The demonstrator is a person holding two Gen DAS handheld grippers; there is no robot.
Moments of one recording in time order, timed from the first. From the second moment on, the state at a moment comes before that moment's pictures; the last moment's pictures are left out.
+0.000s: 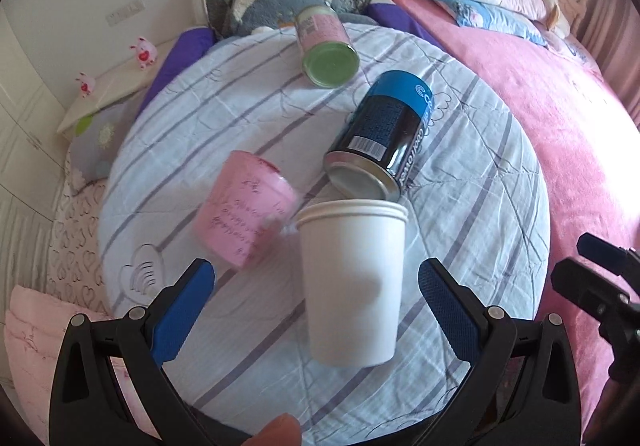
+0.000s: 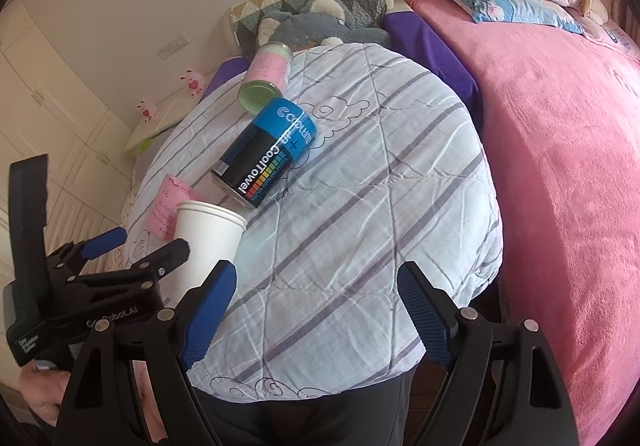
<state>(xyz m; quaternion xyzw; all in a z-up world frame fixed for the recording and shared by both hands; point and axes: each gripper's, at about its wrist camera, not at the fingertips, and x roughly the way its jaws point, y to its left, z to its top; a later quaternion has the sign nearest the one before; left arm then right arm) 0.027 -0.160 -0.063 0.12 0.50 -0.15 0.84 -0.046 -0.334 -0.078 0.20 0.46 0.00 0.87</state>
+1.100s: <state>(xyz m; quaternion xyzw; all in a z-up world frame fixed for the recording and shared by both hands) 0.023 -0.158 -0.031 0.12 0.42 -0.20 0.88 -0.039 -0.324 -0.076 0.20 0.45 0.01 0.87</state>
